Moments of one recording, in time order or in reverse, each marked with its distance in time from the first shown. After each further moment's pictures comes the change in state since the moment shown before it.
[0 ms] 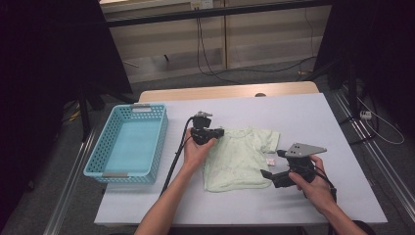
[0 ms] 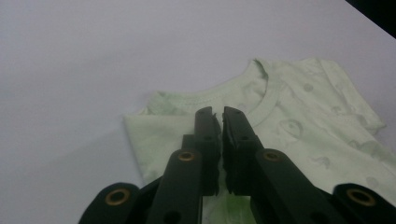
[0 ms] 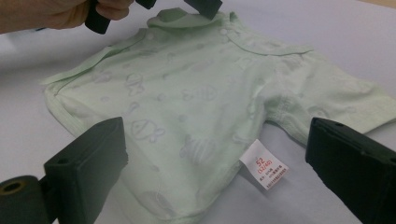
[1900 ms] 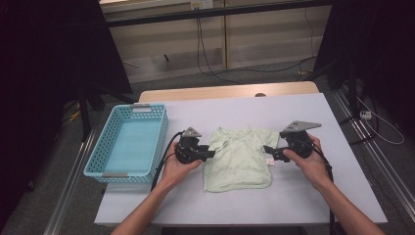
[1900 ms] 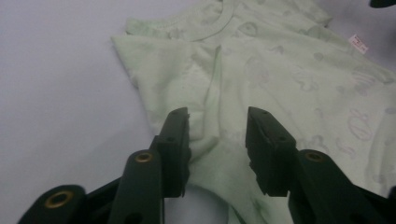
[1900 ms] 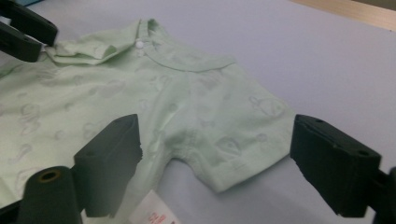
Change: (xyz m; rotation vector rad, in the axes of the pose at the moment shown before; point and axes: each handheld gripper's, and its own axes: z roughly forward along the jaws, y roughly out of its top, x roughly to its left) left arm -0.004 -0.047 -0.066 0.064 -0.050 0.197; right arm -0.056 0.033 0.028 0.066 -0.134 0.035
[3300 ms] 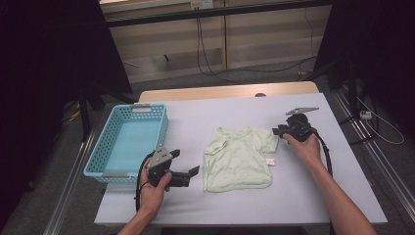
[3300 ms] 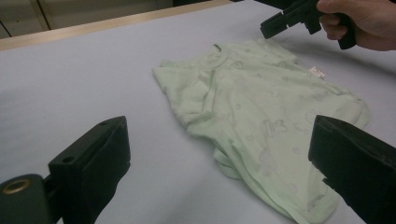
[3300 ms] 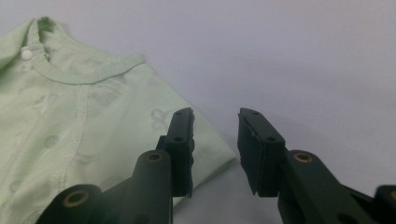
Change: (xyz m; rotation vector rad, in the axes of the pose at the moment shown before) left arm -0.024 -0.056 -0.077 -0.274 0.108 0.064; right arm -0.059 0.006 0.039 0.091 -0.084 0.135
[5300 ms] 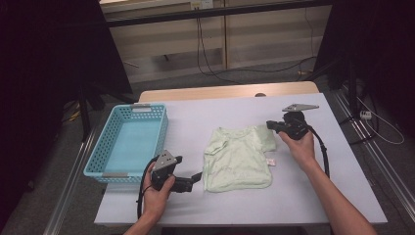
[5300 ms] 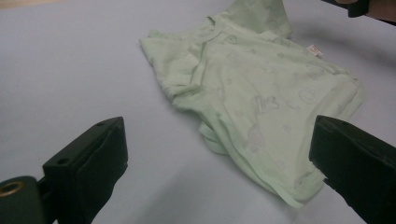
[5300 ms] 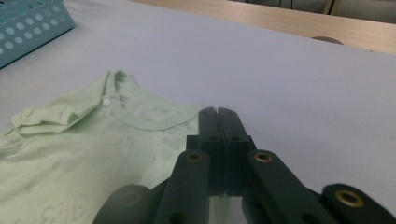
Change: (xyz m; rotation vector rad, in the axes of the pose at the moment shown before) left arm -0.008 -0.007 0.005 0.073 -0.017 -0.048; right arm 0.032 0.020 -0.019 -0.137 0.096 -0.005
